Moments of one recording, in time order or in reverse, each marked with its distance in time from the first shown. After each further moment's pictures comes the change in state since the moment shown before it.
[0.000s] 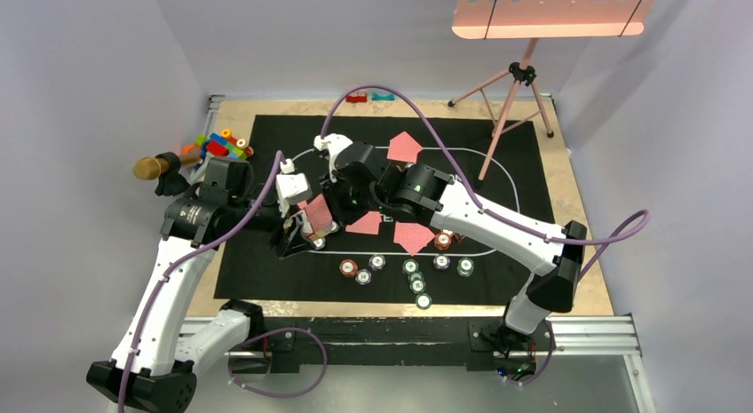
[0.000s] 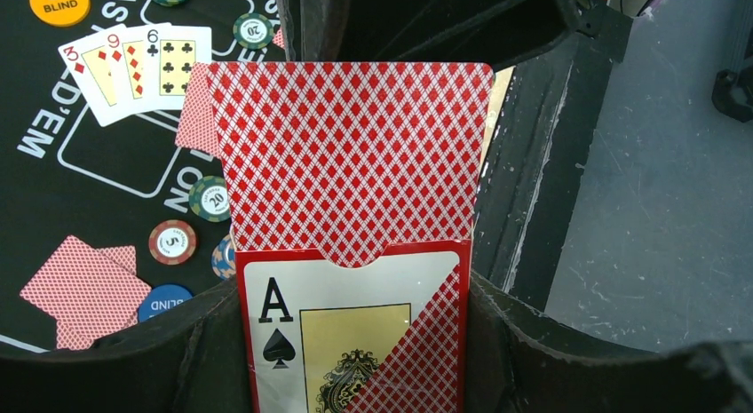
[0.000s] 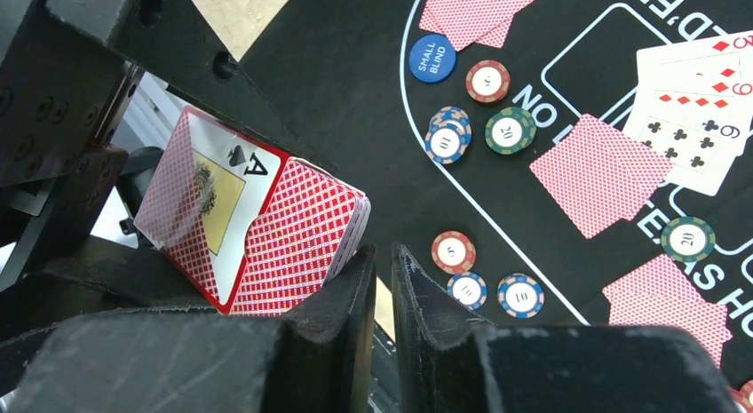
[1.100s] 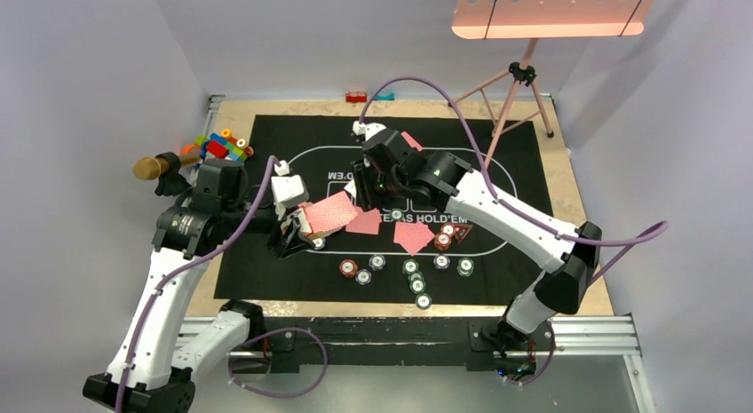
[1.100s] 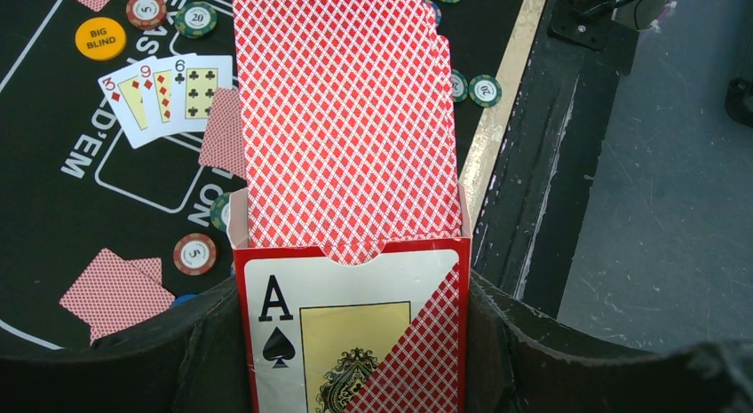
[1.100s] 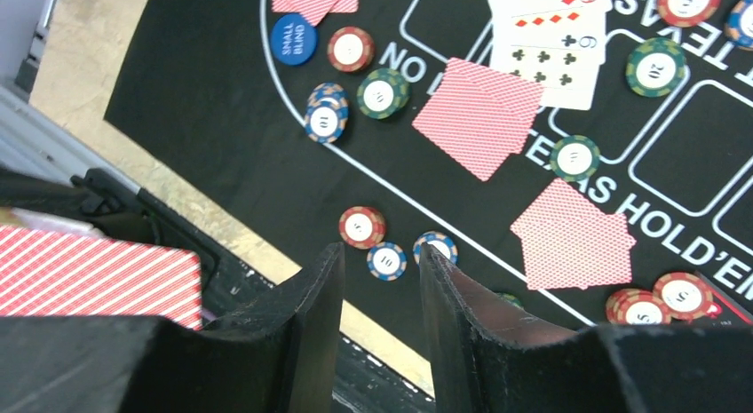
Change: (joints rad) left arm -0.005 -0.054 0.016 0.019 -0.005 -0.012; right arm -0.173 -0.055 -0.092 -0.101 0.060 0.042
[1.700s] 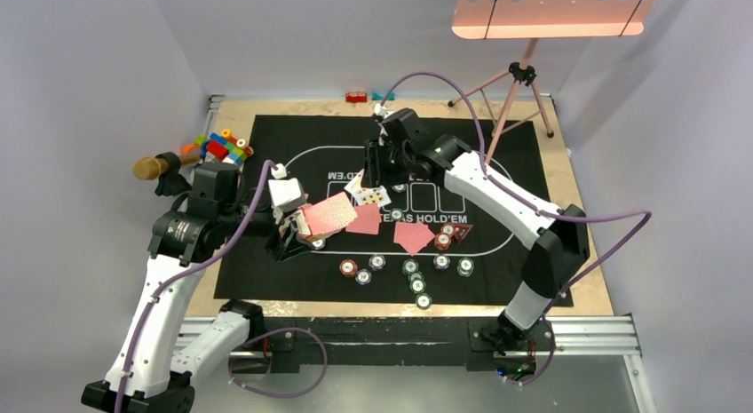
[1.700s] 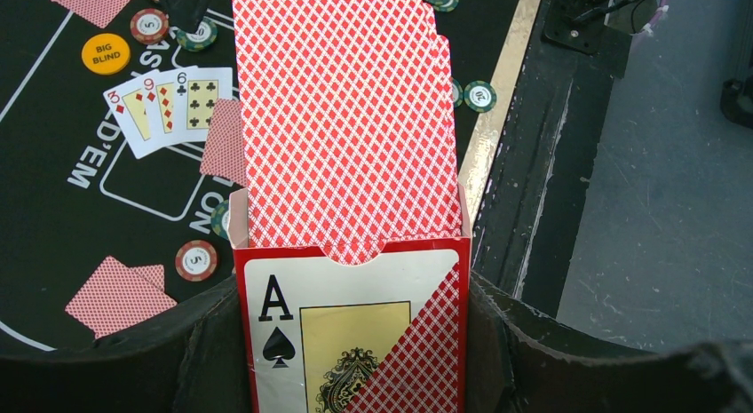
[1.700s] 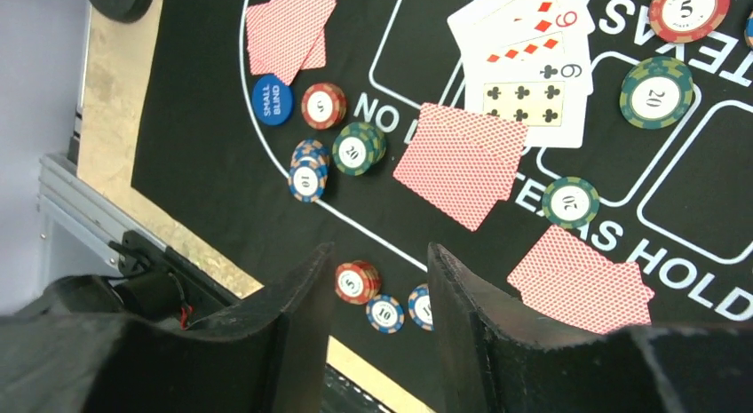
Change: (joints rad) left arm 0.000 -0.028 0.000 -0.002 0.014 0.000; right arm -0.229 0.103 -0.083 0.187 -0.237 0.047
